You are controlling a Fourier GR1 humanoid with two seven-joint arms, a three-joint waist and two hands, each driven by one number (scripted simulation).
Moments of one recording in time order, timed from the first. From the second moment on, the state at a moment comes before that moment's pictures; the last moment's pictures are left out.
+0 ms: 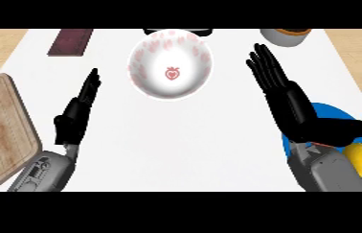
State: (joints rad) left arm -0.24 0.41 -0.30 -1.30 0.22 0.30 -0.17; right arm -0.31 -0.31 0.28 -1.66 -0.33 -0.13 -0.03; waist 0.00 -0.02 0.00
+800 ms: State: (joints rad) left arm -0.22 0.50 -0.04 -1.42 0.36 0.25 -0.14; right arm 0.04 -0.54 0.14 -1.84 0.06 -0.32 -0.10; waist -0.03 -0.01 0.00
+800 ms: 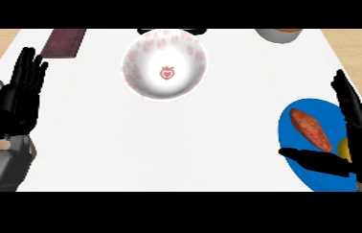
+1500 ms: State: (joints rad) left arm -0.19 0.53 0.02 -1.45 0.39 0.21 -0.11; right arm 0.33 -0.97 -0.11 -2.25 0.16 -0.07 0.46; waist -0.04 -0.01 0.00
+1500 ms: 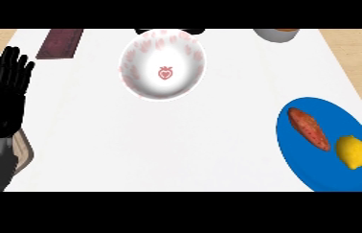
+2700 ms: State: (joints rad) left arm -0.19 0.46 0.06 -1.48 0.33 0.15 -0.10; right arm 0.33 -0.93 -0.27 -2.13 0.10 0.53 0.59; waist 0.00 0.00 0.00
